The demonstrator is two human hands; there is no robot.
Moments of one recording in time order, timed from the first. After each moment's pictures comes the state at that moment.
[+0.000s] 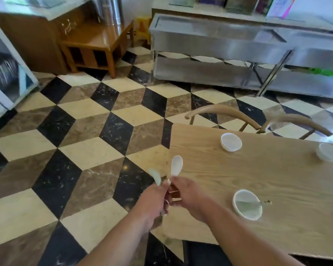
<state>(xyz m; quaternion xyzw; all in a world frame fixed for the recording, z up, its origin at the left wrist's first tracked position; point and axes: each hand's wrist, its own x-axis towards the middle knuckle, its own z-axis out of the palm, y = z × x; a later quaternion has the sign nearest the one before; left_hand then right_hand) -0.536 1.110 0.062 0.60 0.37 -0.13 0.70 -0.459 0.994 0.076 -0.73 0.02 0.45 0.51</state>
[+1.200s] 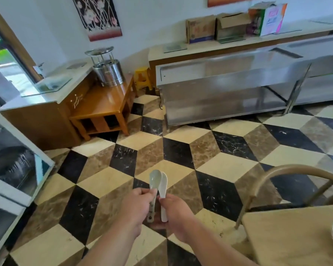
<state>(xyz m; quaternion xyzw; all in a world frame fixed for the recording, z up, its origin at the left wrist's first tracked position) -0.215 1.550 0.181 0.71 0.42 -0.02 0.57 -0.177 1.440 0.140 -0.62 0.06 0.42 0.66</state>
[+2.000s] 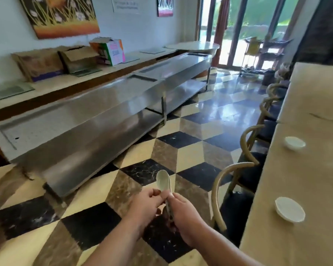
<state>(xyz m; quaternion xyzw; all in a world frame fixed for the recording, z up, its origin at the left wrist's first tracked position) 0.209 1.529 0.203 0.80 -0.05 -0.33 0.50 0.135 1.420 0.172 -0.53 0.35 0.04 0.77</state>
